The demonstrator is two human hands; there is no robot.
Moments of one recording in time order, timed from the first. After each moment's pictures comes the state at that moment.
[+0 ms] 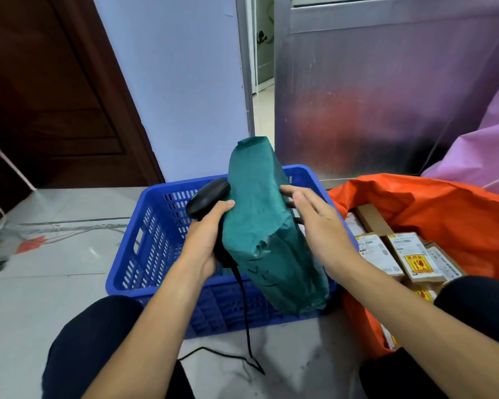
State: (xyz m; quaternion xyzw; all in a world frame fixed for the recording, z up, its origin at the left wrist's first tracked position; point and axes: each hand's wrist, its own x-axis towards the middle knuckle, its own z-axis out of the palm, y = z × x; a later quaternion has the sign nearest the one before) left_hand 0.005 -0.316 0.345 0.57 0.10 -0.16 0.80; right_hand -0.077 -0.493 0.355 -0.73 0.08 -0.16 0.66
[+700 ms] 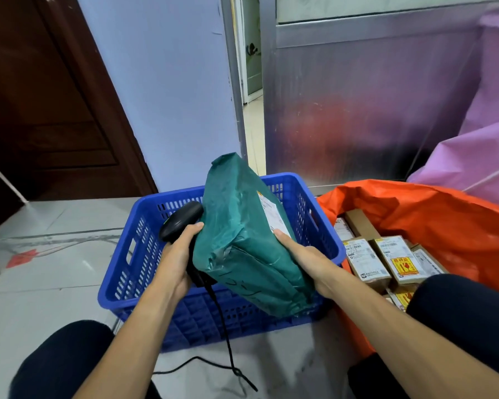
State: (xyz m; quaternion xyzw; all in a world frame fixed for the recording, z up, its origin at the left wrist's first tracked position) left_hand 0.006 -0.281 0.324 0.59 0.11 -0.15 0.78; right_hand -0.072 -0.523 0.300 -0.66 0.27 0.13 0.69
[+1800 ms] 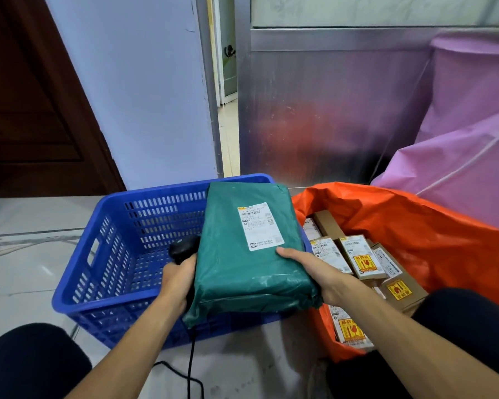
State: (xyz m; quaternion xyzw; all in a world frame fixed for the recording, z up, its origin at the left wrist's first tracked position) left_hand -0.014 -0.328 0.263 0.66 0.19 -0.14 0.71; right_hand -0.123 -0.574 0.297 -0.59 0.29 0.16 0.74
